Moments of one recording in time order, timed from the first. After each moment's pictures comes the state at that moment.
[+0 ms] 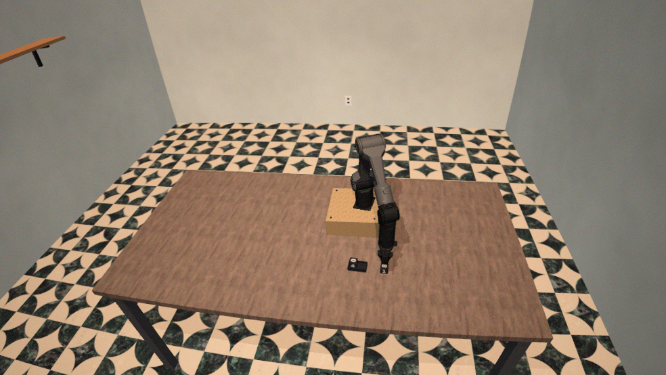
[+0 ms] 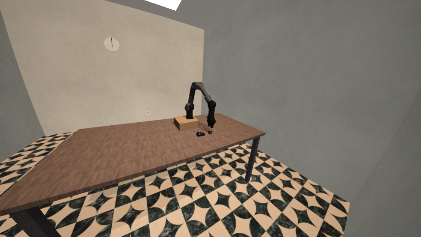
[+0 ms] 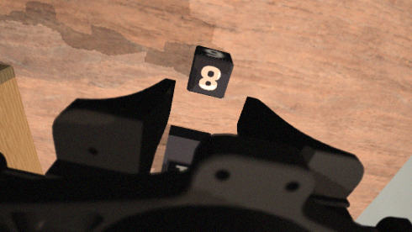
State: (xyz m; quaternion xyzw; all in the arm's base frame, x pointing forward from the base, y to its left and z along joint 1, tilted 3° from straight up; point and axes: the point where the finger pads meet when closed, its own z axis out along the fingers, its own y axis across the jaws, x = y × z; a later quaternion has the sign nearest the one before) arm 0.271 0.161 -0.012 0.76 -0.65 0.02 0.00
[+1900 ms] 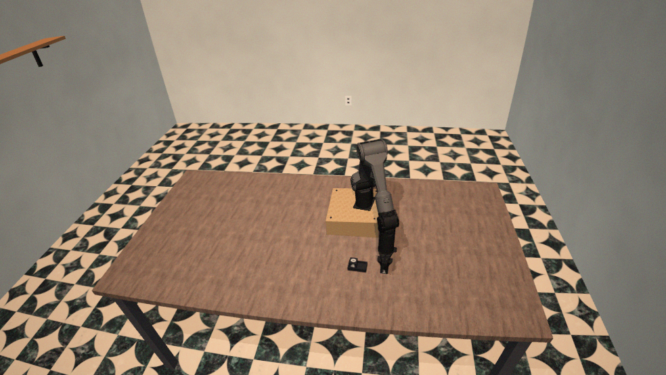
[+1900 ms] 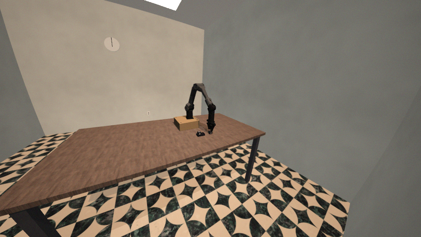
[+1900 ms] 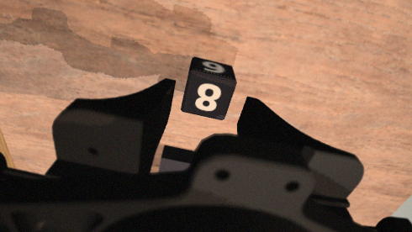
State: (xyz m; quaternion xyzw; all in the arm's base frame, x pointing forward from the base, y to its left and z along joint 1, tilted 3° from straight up) arm 0.273 0.161 -0.044 0.76 -0.65 0.02 0.00
